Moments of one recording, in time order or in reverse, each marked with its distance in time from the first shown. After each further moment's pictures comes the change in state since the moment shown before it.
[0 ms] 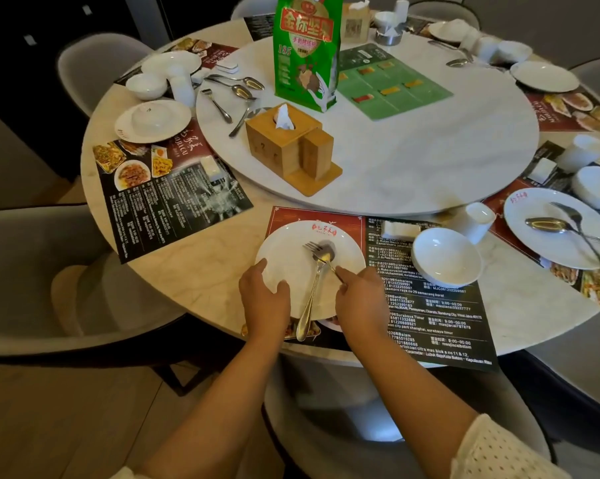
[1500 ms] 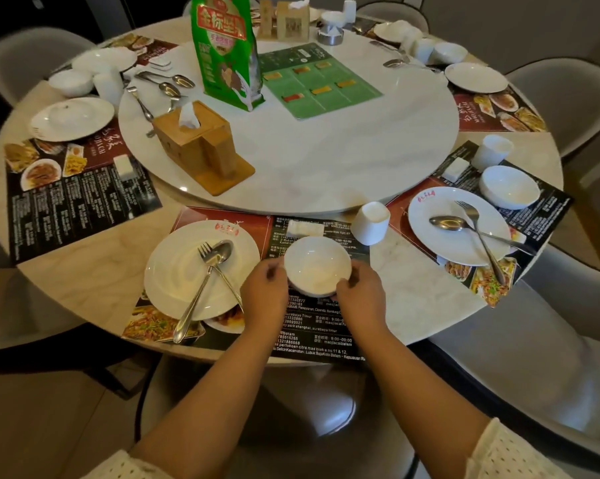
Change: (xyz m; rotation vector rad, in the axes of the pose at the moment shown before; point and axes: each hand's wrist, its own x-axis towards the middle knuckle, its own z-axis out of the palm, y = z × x) left_hand -0.082 0.064 0.155 -0.049 -0.101 0.027; right_hand 0.043 0.155 -0.102 0.478 0.050 0.106
